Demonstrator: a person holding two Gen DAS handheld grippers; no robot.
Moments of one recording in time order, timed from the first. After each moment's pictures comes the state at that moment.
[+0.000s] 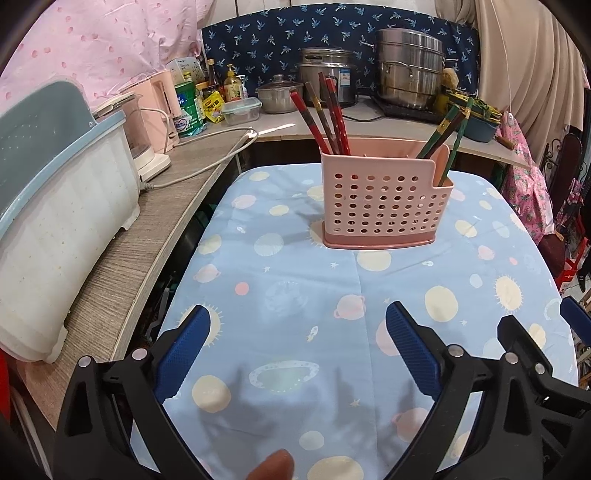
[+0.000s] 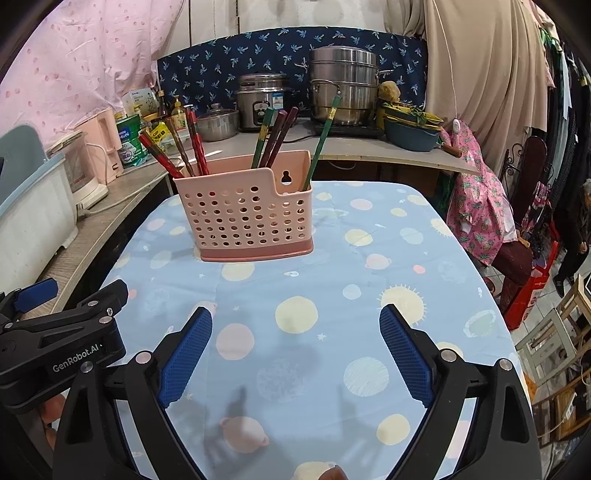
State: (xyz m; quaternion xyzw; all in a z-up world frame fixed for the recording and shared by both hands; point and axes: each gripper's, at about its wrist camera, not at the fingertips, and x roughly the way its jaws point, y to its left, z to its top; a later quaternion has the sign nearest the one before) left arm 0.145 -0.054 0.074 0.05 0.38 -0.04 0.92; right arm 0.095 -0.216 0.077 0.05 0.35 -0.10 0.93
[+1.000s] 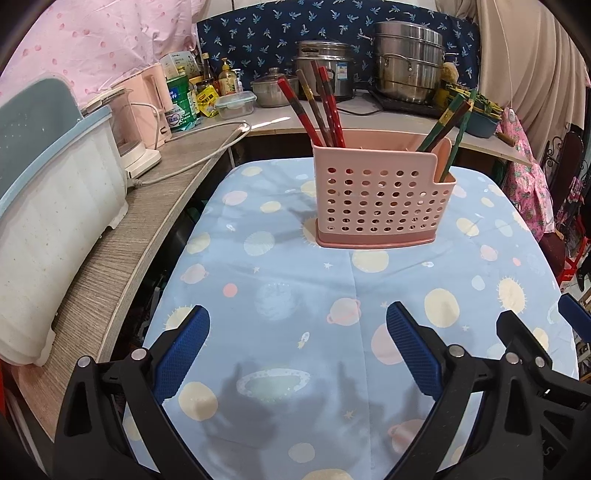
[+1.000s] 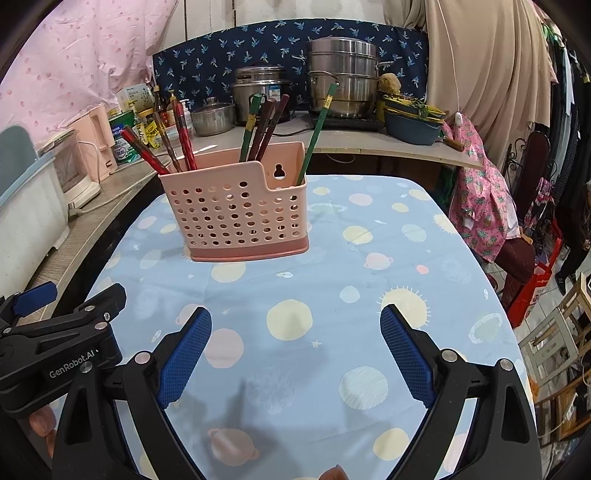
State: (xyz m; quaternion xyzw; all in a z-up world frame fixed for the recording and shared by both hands) left arm 0.161 -0.063 0.063 0.05 0.39 -0.04 0.92; right arm 0.114 -0.229 0.066 0.05 0.36 -0.10 0.93
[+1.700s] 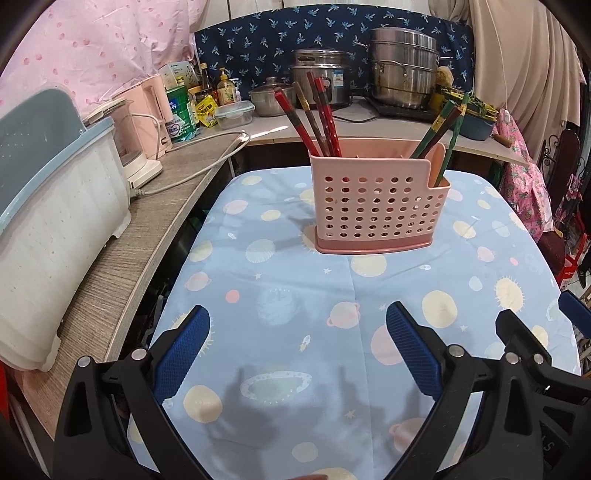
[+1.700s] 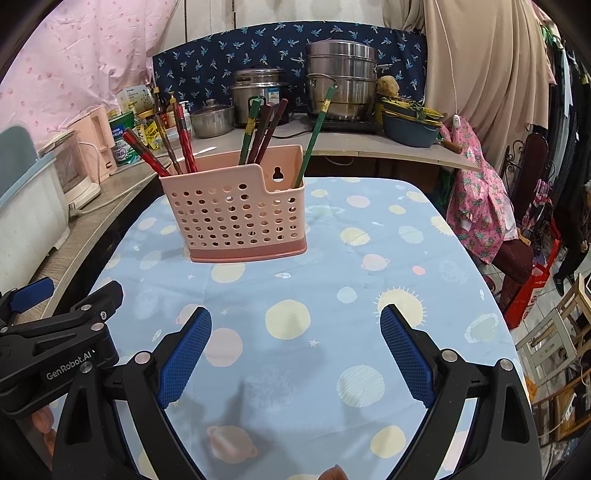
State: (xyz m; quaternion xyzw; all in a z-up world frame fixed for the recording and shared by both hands) left arm 0.153 -0.066 0.069 0.06 0.38 -0.04 0.92; right arm 0.109 -0.228 0.069 0.05 0.35 -0.10 0.93
